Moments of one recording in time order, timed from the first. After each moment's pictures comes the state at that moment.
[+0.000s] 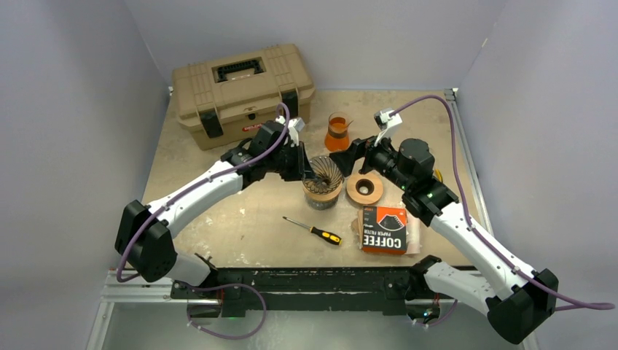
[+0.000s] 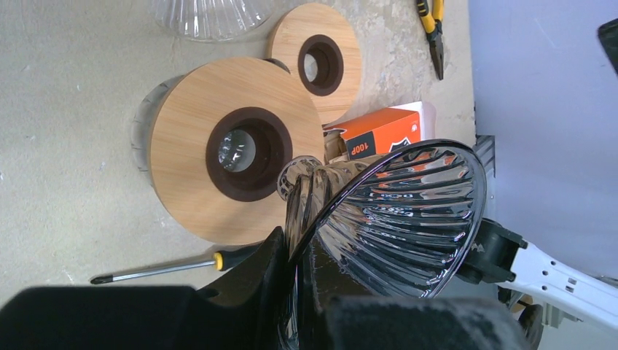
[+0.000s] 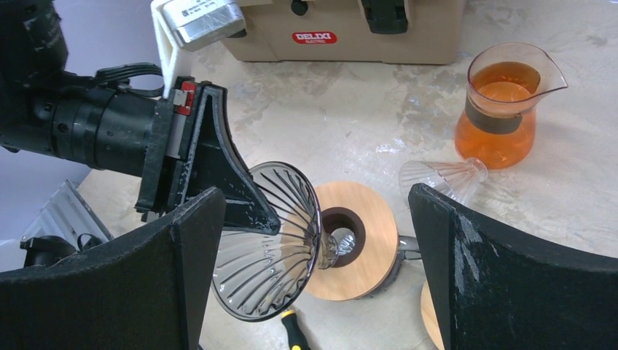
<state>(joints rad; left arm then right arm) -0.66 1.44 1.16 -0.42 0.28 -0.69 0.54 0.98 0.86 0.00 -0.16 0.31</state>
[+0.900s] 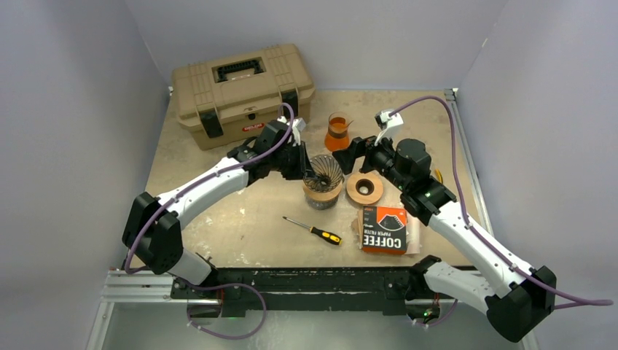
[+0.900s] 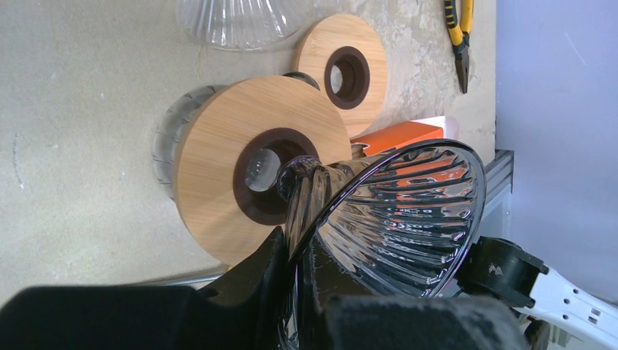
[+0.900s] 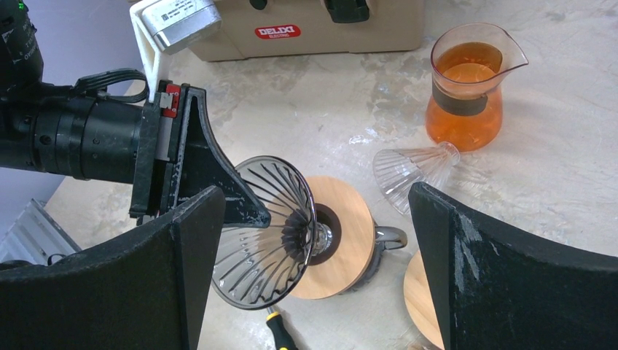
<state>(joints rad) -0.65 1.51 1.18 -0.40 0.27 -0.70 0.54 0.99 0.85 -0.01 -0.06 0.31</state>
